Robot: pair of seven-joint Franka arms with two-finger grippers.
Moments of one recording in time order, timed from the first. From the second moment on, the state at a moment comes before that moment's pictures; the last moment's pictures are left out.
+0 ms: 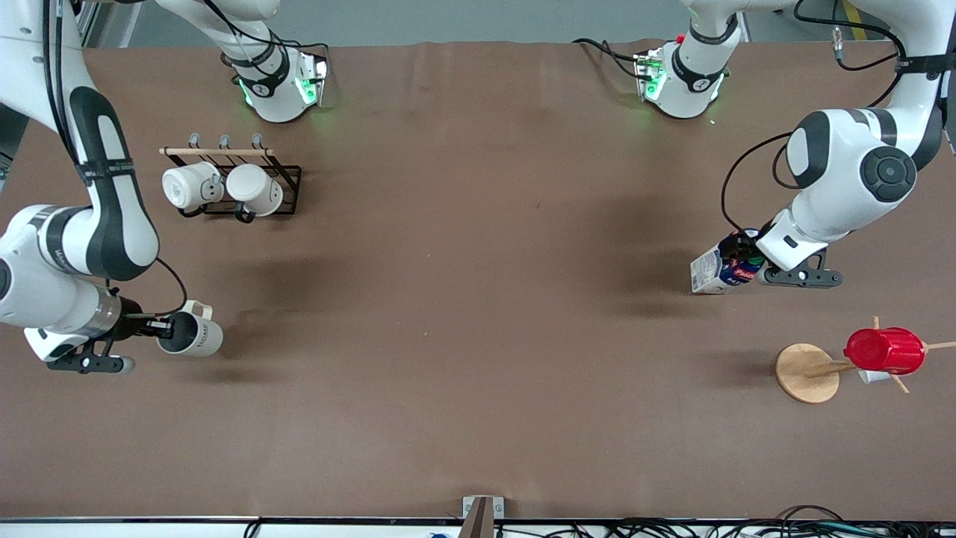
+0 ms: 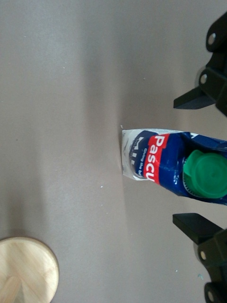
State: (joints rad) left arm 0.00 0.09 -0.03 -2.22 0.00 2.30 0.05; right arm -0.09 0.50 0.00 -1.62 -0.02 2.07 0.03
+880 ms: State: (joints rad) left arm 0.01 0.10 -0.03 -2.22 0.00 2.33 0.05; right arm 0.46 0.52 0.01 -1.56 -0.01 2.01 0.64
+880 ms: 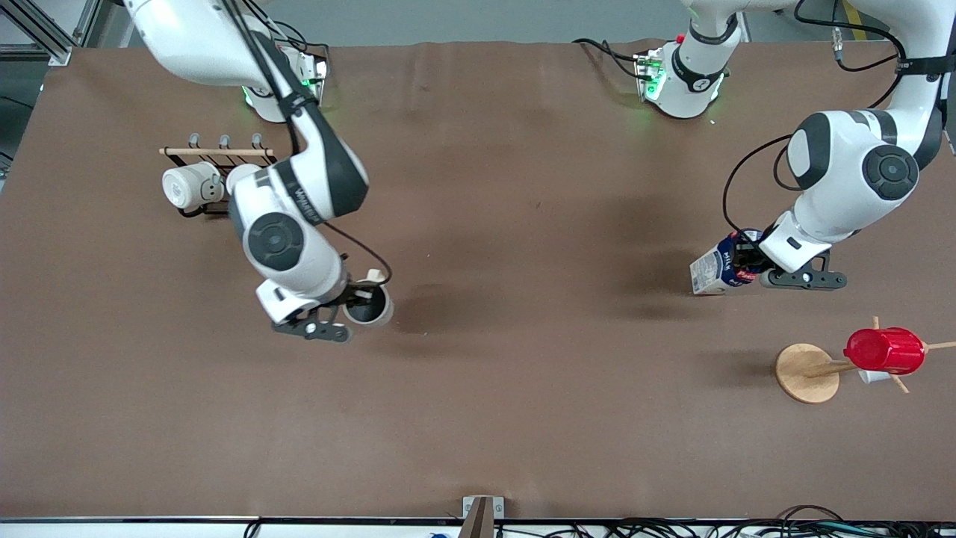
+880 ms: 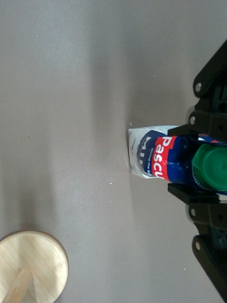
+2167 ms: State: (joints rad) left arm -0.01 0.04 -0.17 -2.10 -0.01 2.24 -0.06; right arm 0.57 0.55 -0.03 -1.56 -0.01 2.10 0.78
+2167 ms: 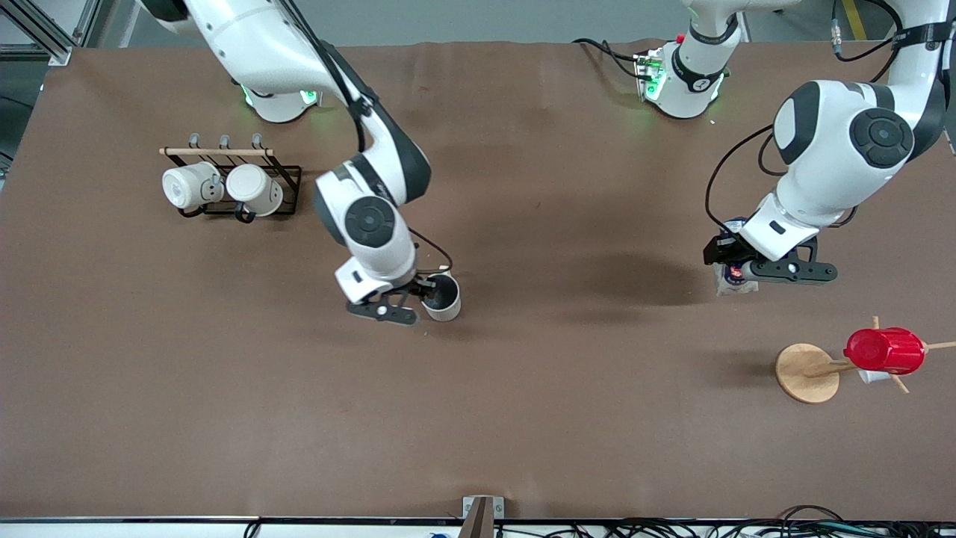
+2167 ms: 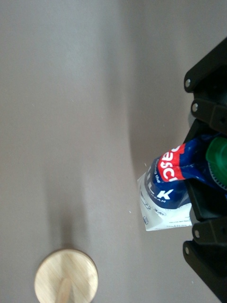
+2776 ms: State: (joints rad) left arm -0.02 0.19 -0.40 -1.97 -0.16 2.24 -0.19; right arm 0.20 0.18 -0.06 -1.56 -0.10 1.82 0.52
